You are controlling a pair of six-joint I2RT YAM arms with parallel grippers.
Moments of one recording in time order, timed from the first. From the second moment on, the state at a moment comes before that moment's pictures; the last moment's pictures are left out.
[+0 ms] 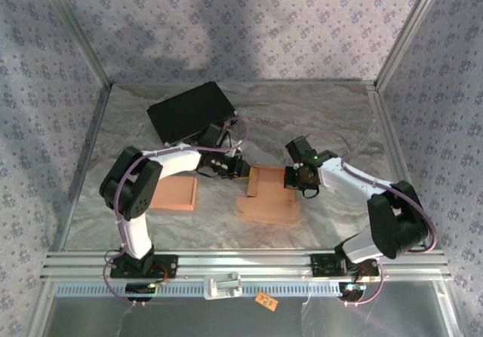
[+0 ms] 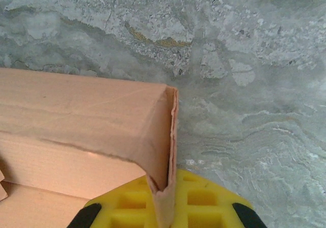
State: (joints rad) left arm -0.62 1.84 1.09 -0.25 0.72 -0.54; right arm 0.50 1.44 0.84 -0.64 -0.02 0.56
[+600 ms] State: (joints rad) left arm -0.79 1.85 1.31 -0.61 0.20 -0.54; right arm 0.52 1.46 0.84 -0.65 0.00 0.56
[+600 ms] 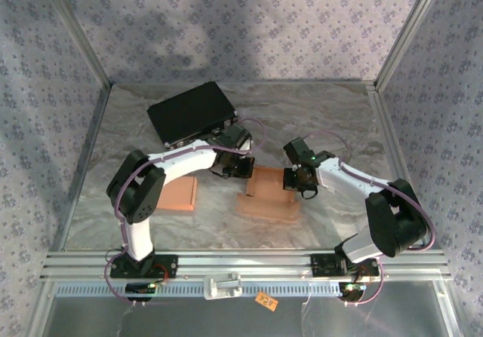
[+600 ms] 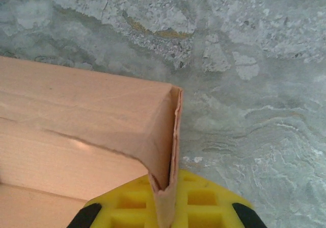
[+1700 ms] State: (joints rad) left arm -0.79 1.88 1.31 -0.63 0.12 -0.61; right arm 0.55 1.46 0.84 -0.61 -0.01 0.57
